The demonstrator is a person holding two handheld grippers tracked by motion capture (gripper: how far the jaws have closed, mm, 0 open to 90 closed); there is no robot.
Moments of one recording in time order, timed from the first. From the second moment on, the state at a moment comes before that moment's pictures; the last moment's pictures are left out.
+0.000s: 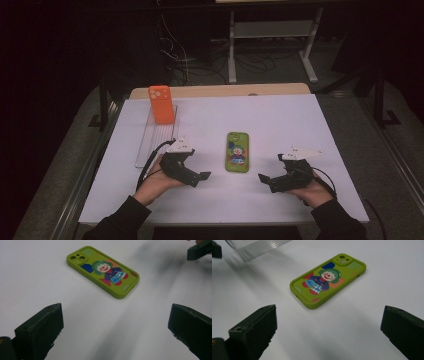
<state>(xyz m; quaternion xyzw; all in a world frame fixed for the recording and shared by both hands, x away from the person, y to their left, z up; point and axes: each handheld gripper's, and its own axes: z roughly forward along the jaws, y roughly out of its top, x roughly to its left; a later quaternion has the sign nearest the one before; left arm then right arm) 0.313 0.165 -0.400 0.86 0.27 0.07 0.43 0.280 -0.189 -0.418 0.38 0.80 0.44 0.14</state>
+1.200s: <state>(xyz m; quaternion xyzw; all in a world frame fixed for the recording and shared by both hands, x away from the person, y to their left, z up) 0.314 0.157 -0.408 0.87 0.26 0.06 0.41 0.339 -0.088 -0.394 0.35 0.85 0.39 0.08</state>
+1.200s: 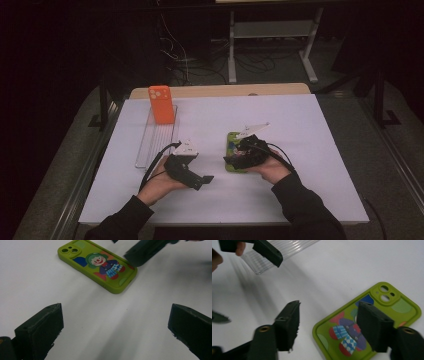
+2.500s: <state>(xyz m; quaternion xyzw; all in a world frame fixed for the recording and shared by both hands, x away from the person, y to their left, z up) 0.314 0.157 -0.407 0.87 0.26 0.06 0.41 0.360 -0.053 -0.431 0.35 0.89 0.30 0.06</state>
